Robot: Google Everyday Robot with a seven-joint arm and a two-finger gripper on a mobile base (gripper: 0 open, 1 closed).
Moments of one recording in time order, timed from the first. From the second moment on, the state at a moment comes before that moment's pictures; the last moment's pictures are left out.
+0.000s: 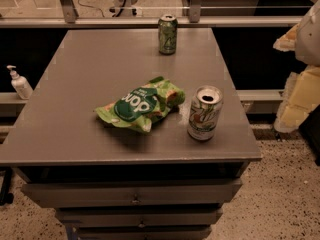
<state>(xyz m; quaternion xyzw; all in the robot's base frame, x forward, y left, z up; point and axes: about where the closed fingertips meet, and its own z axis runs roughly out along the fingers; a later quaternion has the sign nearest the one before) 0.438 -0.217 0.977 -0.60 0.78 -0.03 0.16</state>
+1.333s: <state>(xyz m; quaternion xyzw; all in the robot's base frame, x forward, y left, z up) 0.489 -0.057 0.957 -0.56 0.79 0.08 0.23</state>
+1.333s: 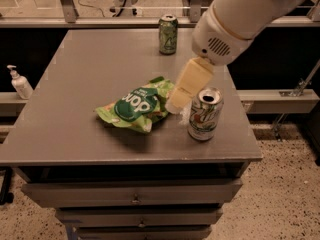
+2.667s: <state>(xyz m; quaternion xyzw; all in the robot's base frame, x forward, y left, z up) 0.539 -0.020 0.879 -0.47 0.84 0.13 0.25</state>
